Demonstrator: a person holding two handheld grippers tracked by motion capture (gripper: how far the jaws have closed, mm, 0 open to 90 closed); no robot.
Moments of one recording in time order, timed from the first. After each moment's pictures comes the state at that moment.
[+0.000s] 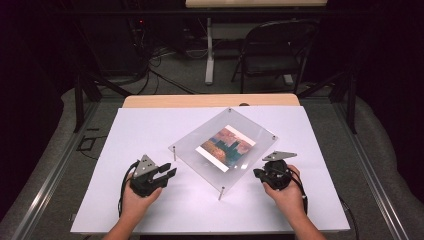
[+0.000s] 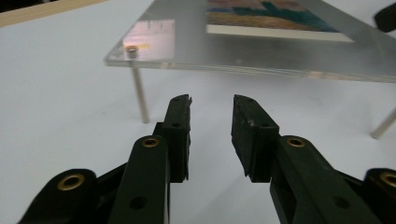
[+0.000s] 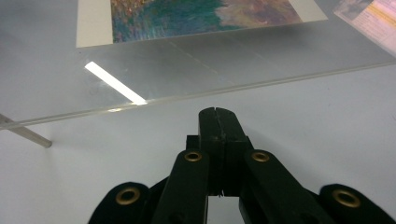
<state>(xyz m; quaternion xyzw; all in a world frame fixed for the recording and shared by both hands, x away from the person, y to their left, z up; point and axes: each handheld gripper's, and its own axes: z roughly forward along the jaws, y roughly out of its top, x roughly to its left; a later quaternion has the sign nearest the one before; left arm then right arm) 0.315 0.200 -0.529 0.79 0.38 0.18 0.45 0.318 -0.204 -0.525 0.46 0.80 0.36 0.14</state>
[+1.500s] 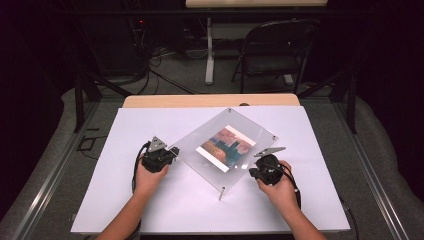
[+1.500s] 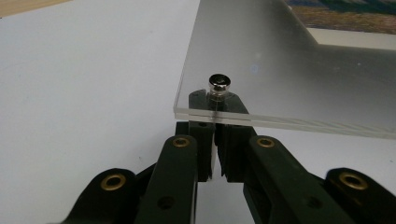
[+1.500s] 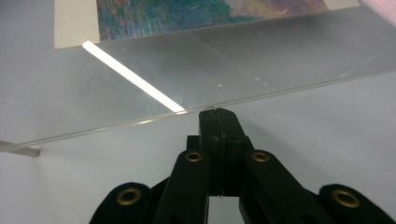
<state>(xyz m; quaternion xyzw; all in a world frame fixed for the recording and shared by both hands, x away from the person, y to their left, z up) 0.393 0.186 -0.555 0.79 0.40 0.18 0.42 0.337 -0.187 -0.529 0.47 0.82 0.31 0.12</state>
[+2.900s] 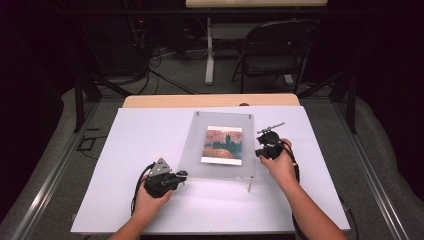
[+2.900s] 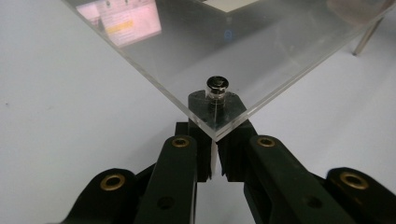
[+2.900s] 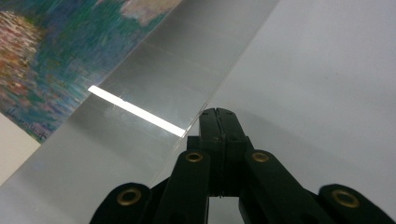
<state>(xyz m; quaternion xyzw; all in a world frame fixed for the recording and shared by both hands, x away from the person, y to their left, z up) 0.318 0.168 -0.554 0.82 0.35 0.11 0.44 0.413 -0.202 -0.522 0.52 0.80 0.26 0.12</state>
